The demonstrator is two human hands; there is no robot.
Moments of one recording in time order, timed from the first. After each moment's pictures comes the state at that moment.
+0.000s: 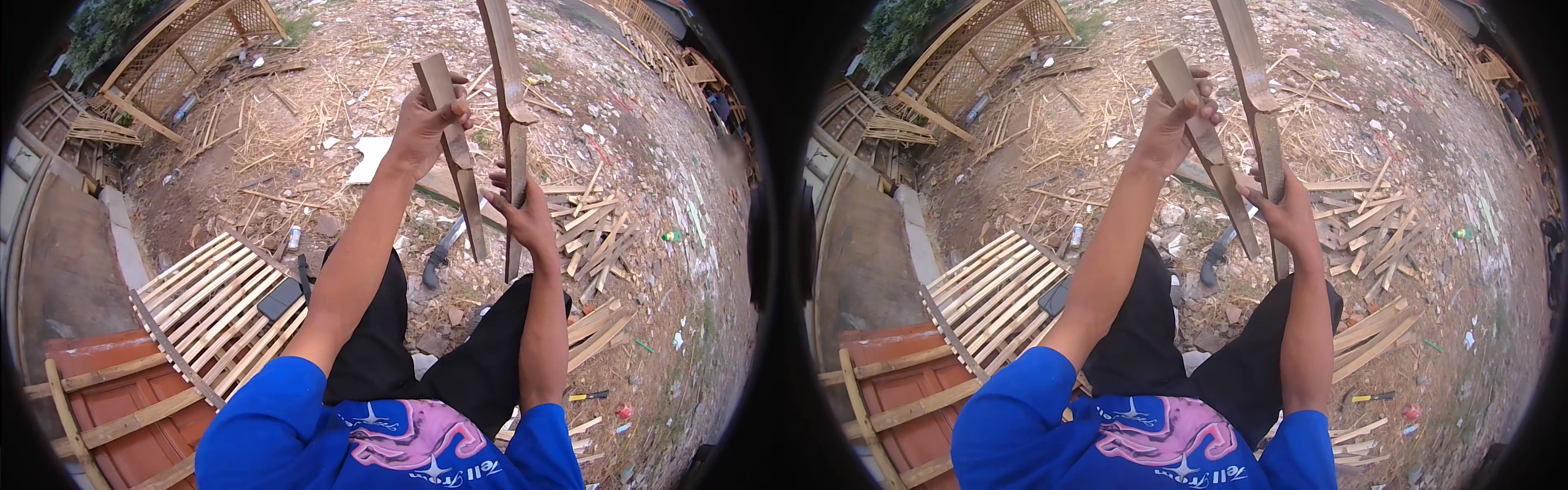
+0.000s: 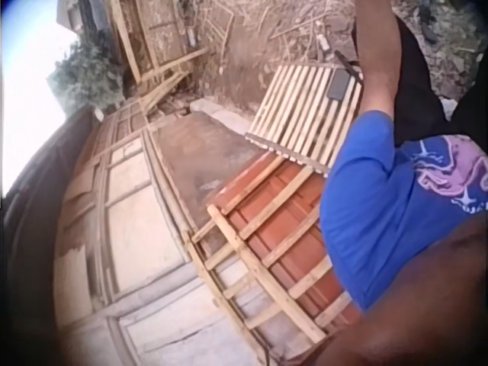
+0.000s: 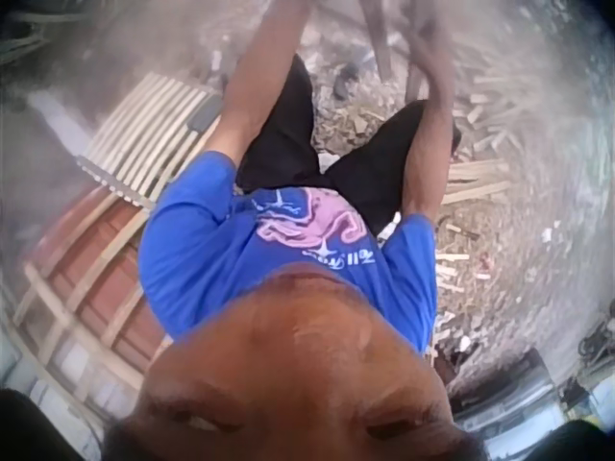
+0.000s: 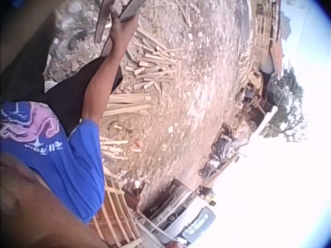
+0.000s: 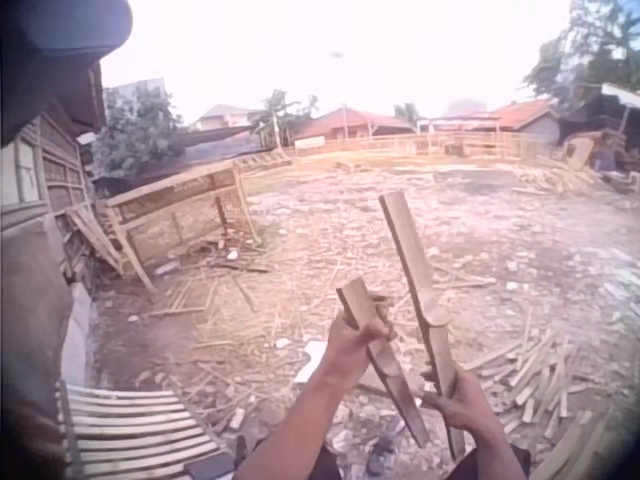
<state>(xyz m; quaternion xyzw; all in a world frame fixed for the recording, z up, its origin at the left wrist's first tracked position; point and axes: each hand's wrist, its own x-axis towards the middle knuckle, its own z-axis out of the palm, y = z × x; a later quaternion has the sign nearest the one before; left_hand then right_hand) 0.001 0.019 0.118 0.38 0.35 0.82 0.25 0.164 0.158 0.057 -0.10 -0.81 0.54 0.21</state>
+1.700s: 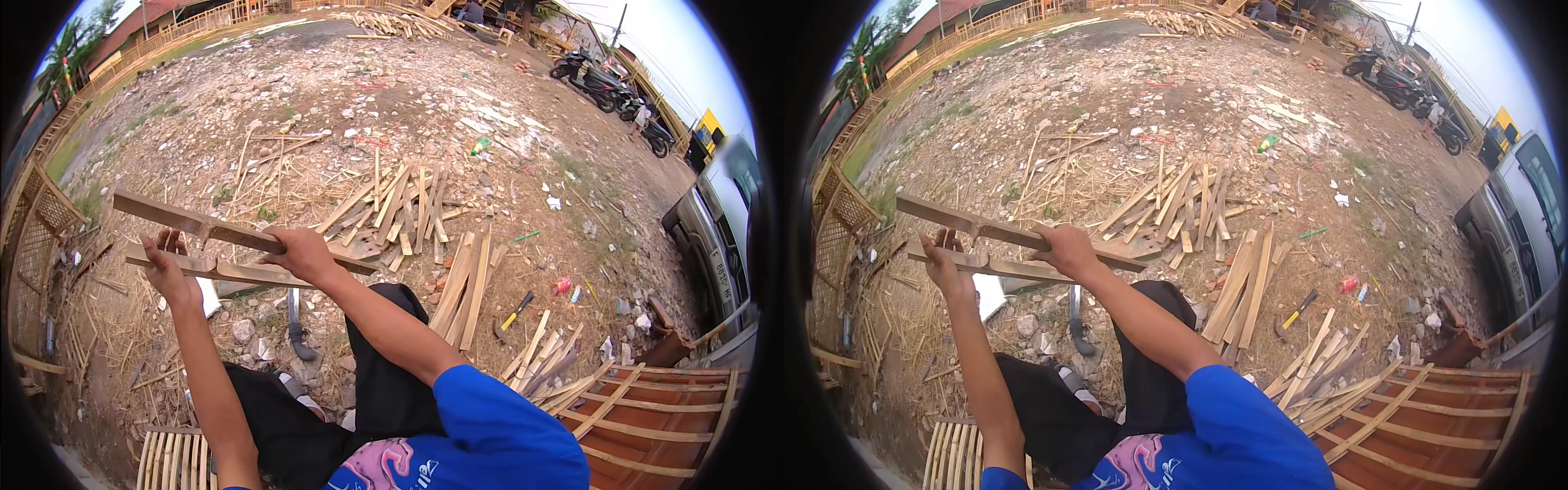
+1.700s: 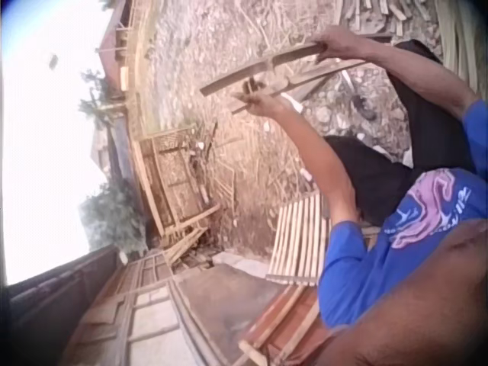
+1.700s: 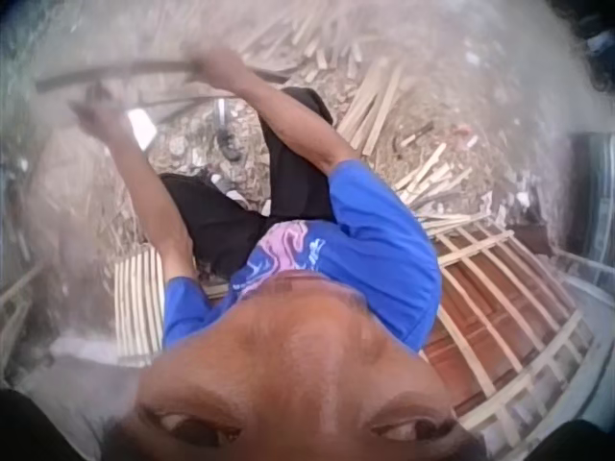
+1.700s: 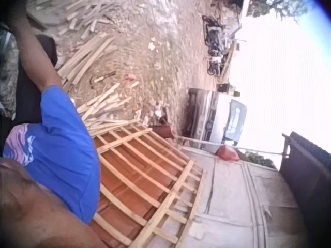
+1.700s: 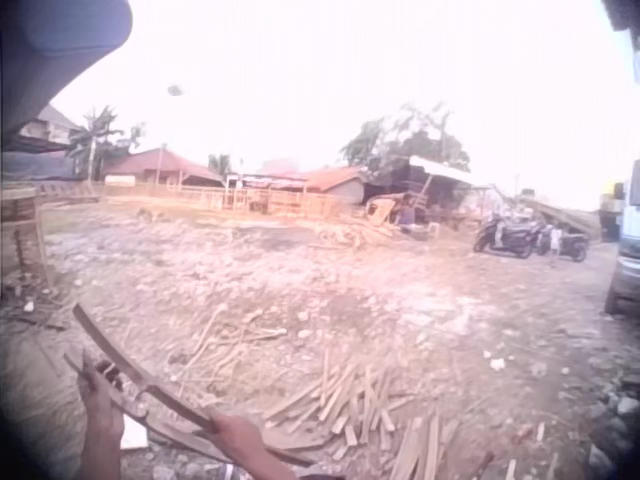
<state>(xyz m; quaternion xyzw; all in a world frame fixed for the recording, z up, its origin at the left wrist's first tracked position) 0.000 0.028 0.107 0.12 0.41 0.90 0.07 0.174 0.174 0.059 -0.20 -0.88 0.29 0.31</state>
